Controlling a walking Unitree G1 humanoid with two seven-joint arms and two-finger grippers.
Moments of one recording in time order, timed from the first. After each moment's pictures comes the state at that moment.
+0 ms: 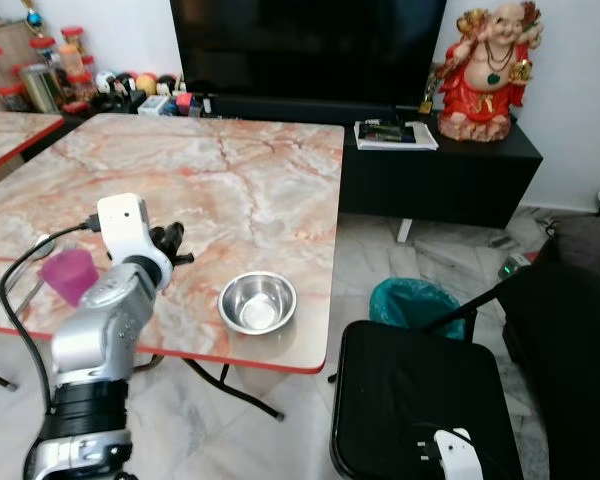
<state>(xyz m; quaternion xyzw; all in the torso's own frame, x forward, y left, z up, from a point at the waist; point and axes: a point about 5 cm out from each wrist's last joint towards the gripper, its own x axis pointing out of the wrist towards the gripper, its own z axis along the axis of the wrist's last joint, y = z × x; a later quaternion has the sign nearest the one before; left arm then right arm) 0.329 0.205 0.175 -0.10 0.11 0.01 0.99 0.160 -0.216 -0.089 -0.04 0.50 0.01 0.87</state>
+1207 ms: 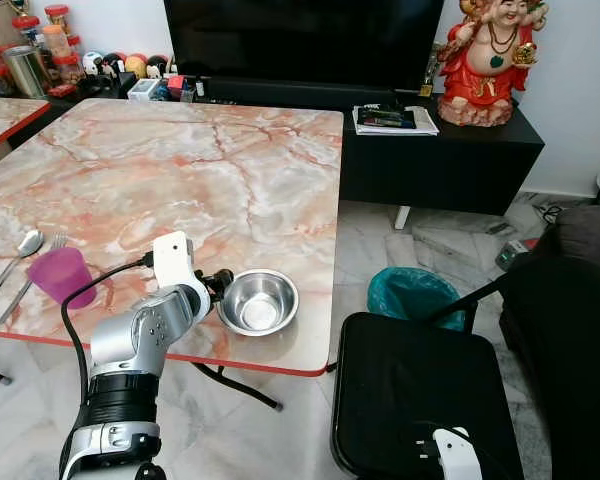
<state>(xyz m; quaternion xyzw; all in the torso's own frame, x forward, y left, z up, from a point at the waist) 0.334 0.167 0.130 -0.17 0.25 -0.03 0.95 0.162 -0.215 -0.089 -0.04 0.50 0.01 0.86</state>
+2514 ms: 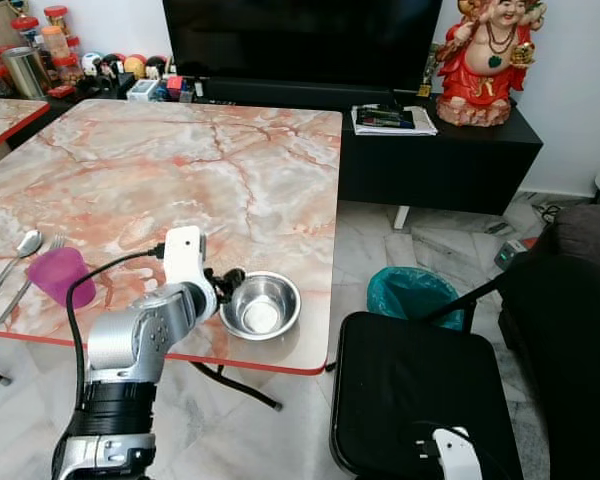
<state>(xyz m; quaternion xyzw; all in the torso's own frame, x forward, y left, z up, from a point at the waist) 0.322 0.154 0.141 -0.11 0.25 -0.09 0.96 0.162 -0.215 -0.089 -0.04 0.50 0.01 0.86</state>
